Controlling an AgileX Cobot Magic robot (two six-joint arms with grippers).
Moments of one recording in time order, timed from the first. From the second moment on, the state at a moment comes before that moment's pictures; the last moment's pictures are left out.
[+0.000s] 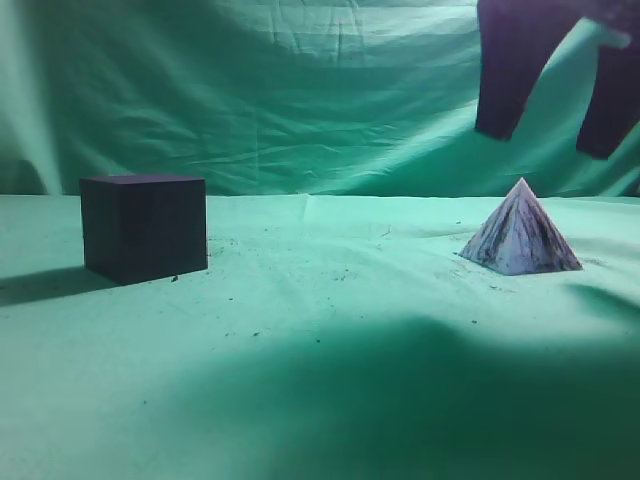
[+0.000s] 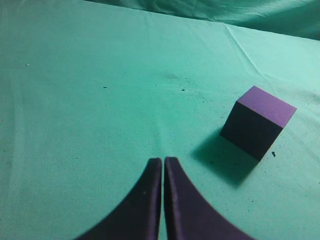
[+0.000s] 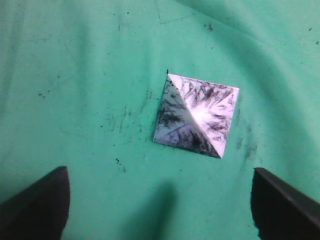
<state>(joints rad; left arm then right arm) -0.04 -0.02 0.02 -0.28 0.36 0.07 0.33 1.61 -1.09 0.28 0.86 -0.36</state>
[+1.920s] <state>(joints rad) -0.04 -0.02 0.02 -0.28 0.36 0.07 0.62 1.77 -1.56 0.09 0.91 -0.30</state>
